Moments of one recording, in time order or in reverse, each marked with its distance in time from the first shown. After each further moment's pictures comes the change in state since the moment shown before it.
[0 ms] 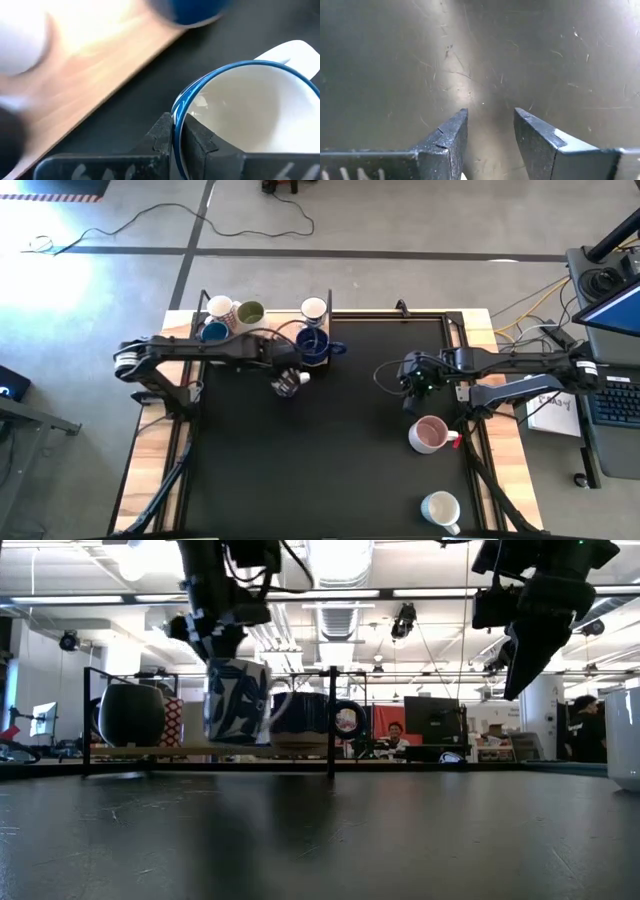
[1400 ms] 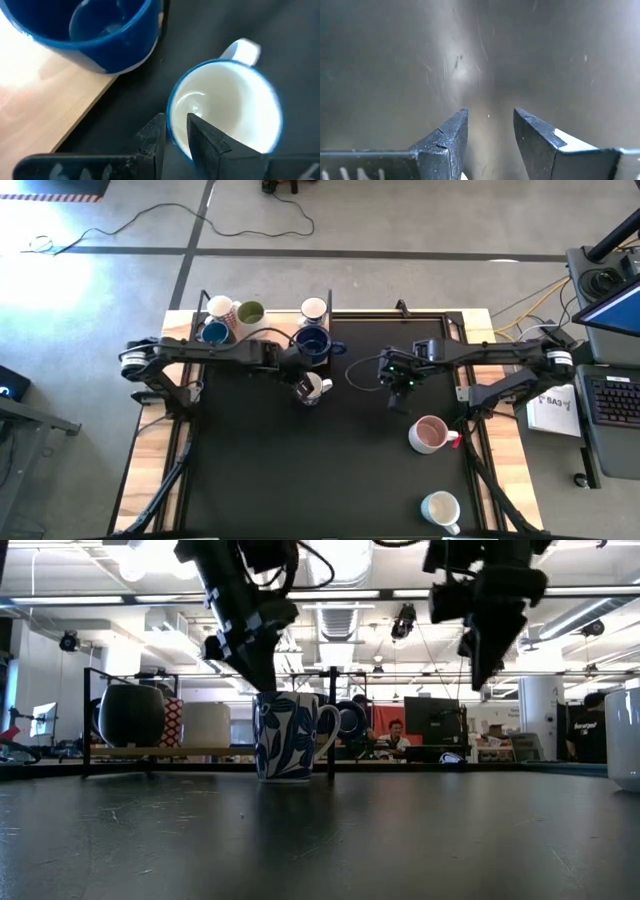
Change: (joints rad) left arm -0.003 0.048 -0.063 0.336 0.088 0.183; right arm 0.000 0.291 0.278 -0.134 -0.029 -0.089
